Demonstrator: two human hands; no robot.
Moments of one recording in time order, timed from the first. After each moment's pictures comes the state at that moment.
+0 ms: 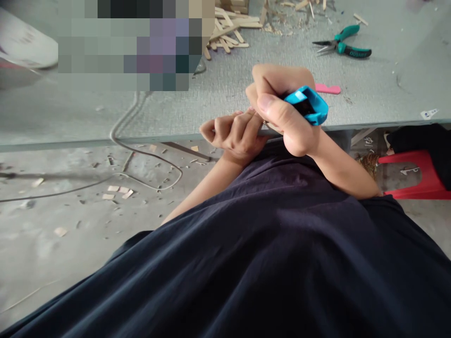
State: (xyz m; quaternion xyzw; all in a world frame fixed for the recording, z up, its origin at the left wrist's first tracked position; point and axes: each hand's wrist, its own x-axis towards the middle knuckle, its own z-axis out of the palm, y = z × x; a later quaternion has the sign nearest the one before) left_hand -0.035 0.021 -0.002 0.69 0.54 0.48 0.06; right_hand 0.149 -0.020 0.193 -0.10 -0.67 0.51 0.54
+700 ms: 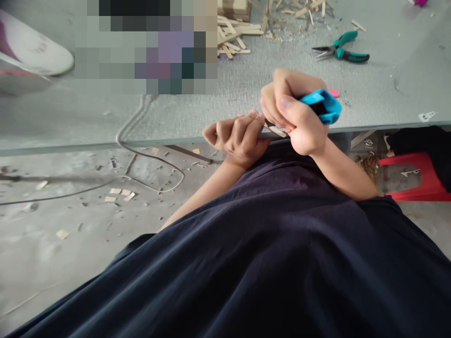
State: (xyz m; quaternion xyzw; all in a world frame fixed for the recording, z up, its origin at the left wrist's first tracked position) left_hand -0.033 0.014 0.003 0.71 0.56 0.42 0.03; right_hand 0.157 -0.019 0.193 -0.13 -0.64 0.50 0.57
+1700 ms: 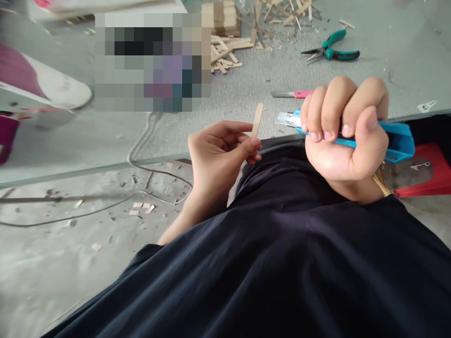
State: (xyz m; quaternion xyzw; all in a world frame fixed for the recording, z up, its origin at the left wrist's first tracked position) left_hand -0.025 -0.047 0.137 0.56 0.45 0.53 0.45; right_hand 0.182 -0.034 0.230 -0.31 -0.43 0.58 0.62
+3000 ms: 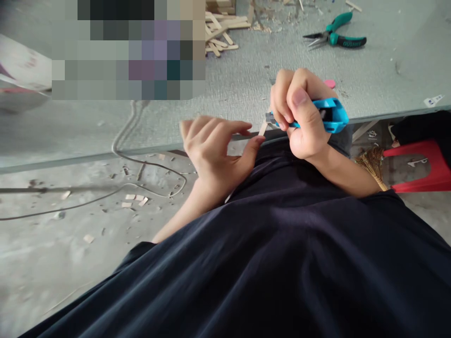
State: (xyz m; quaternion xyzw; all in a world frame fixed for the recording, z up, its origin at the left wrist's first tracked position) left_hand -0.039 -0.053 0.118 0.74 0.50 0.44 0.11; right_hand 0.132 -0.018 0.166 -0.20 -0.50 0.36 0.76
